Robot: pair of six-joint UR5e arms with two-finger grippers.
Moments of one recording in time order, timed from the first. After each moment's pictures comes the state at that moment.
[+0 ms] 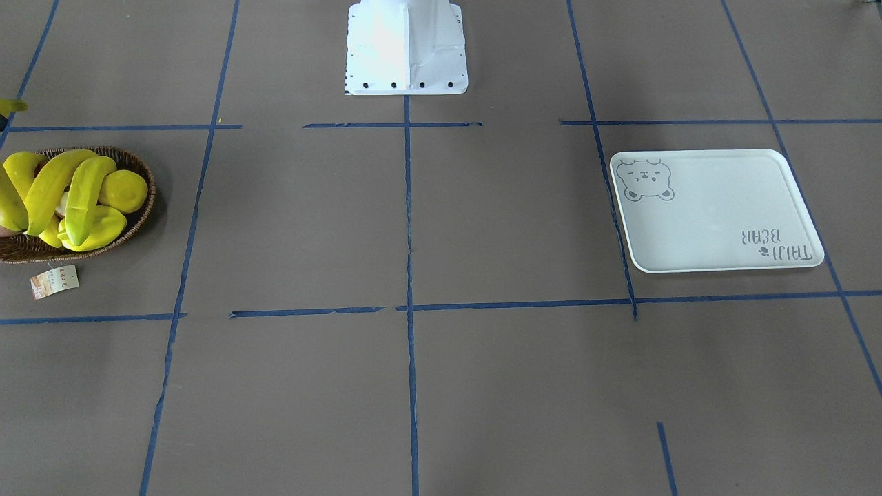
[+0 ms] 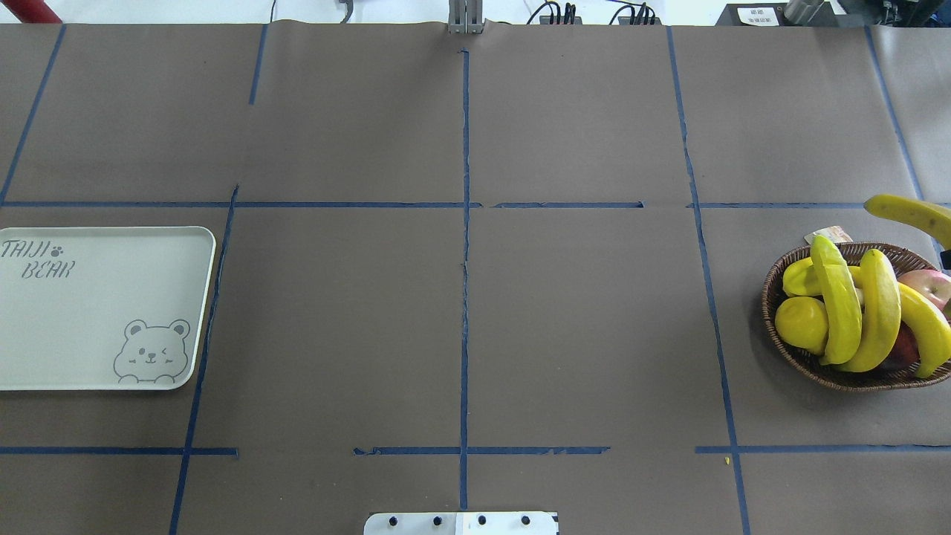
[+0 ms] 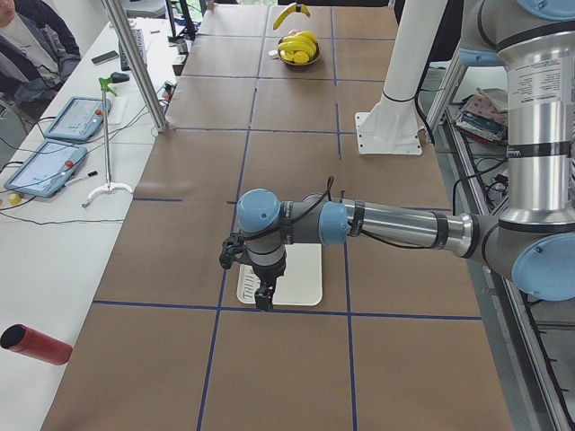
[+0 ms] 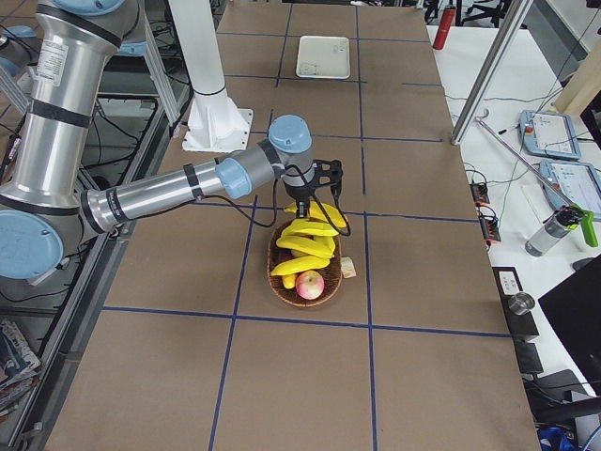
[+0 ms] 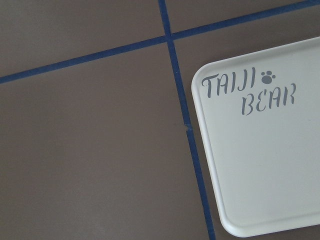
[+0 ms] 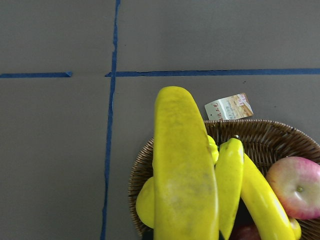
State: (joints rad) left arm -1.53 -1.45 -1.83 -1.43 -2.27 0.21; right arm 1.27 -1.79 2.18 -1.37 2.41 0.58
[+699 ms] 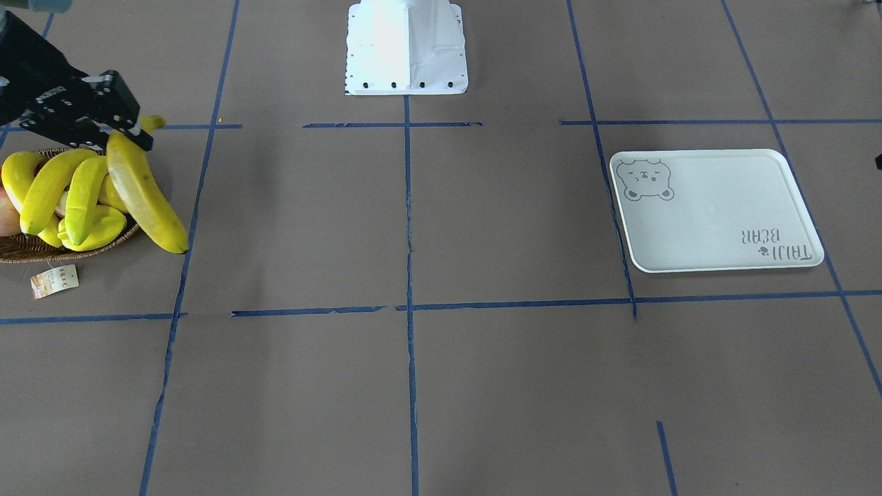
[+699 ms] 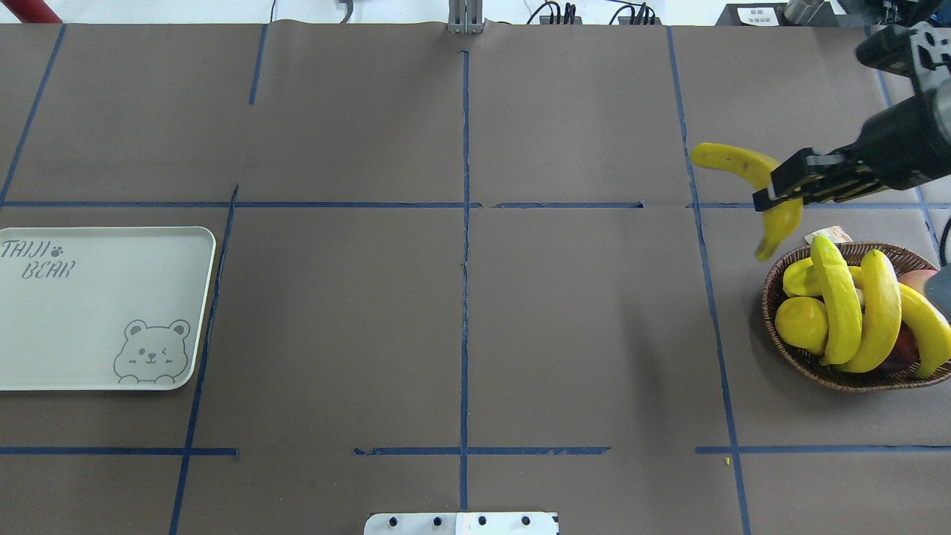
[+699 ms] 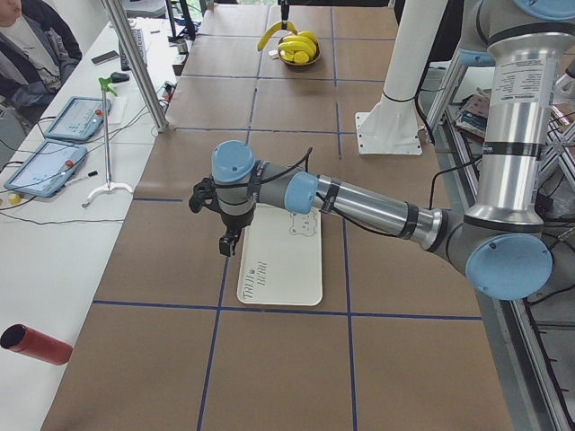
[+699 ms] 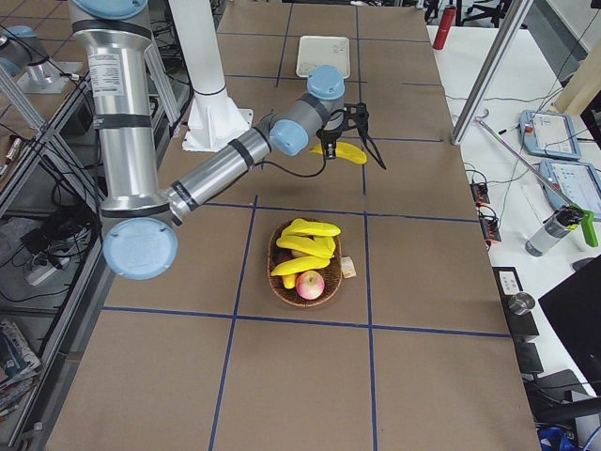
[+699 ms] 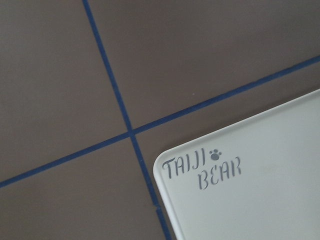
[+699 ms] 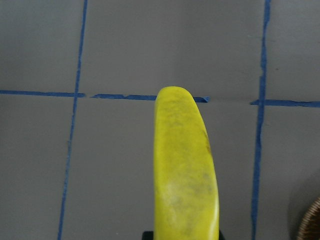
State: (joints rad) left arm -1.48 -1.62 -1.82 -1.54 -2.45 -0.02; right arm 1.03 -1.39 2.09 -1.36 2.40 0.93
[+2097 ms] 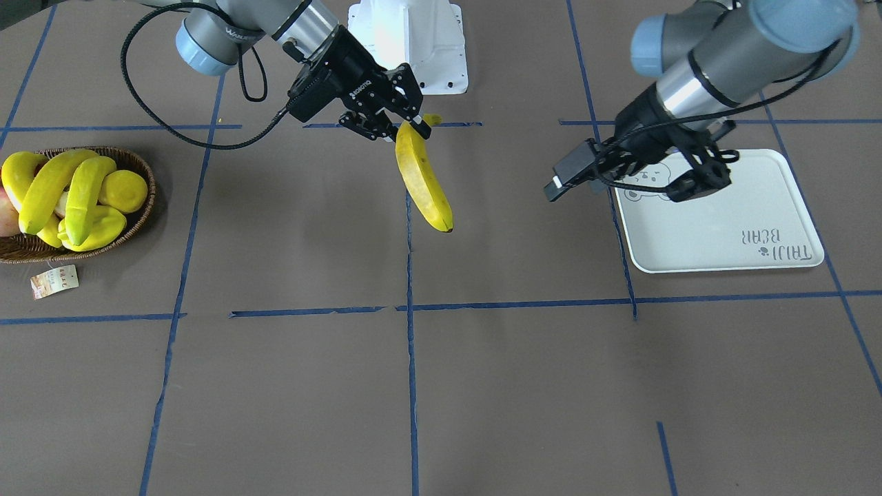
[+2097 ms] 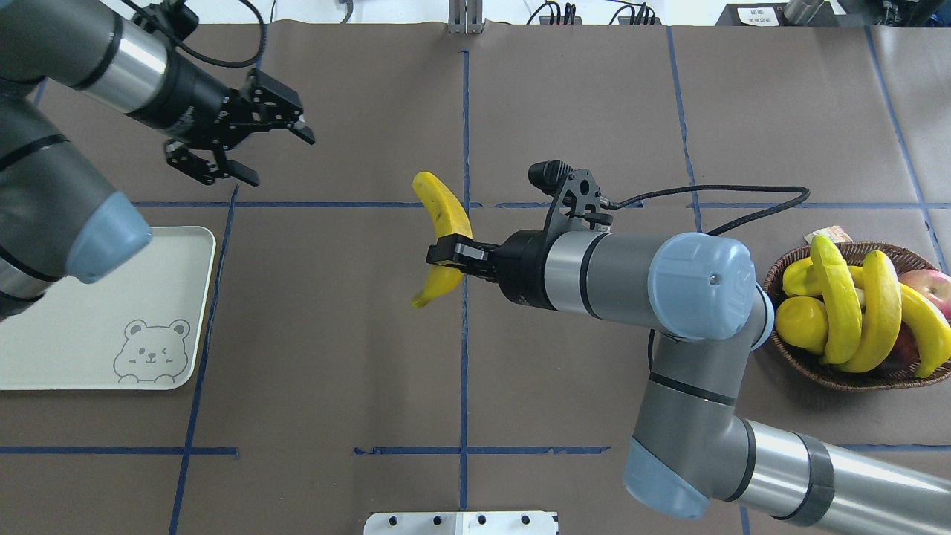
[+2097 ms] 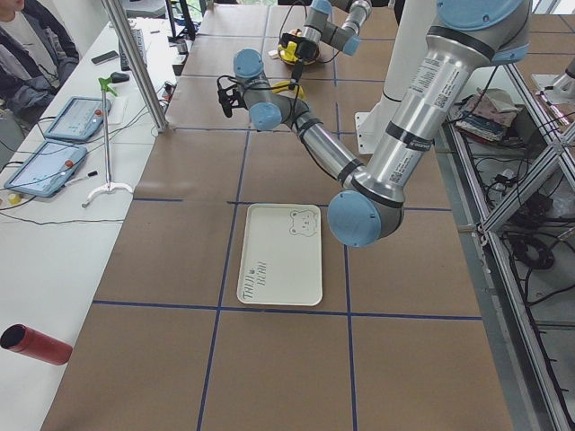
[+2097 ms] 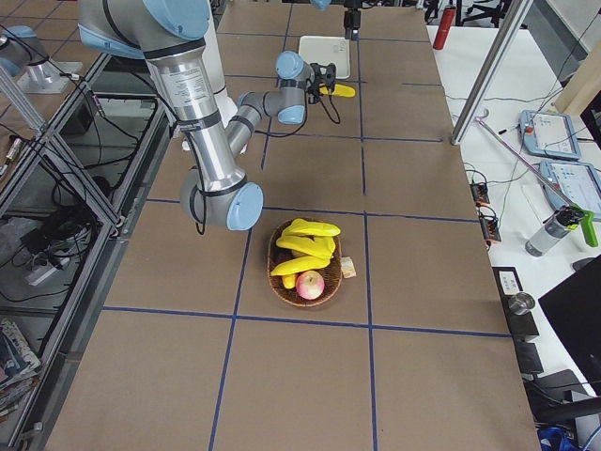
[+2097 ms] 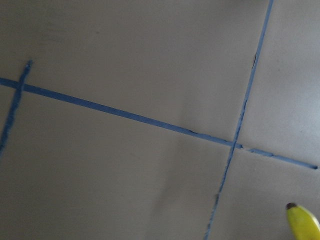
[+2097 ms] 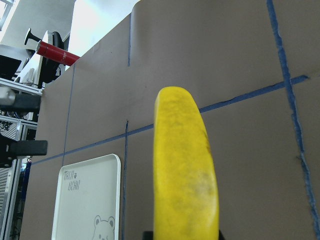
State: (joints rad) left arm -0.92 -2.08 -1.81 -1.97 -2.31 -1.66; right arm 0.43 -1.06 1.86 -0.81 1.63 1.58
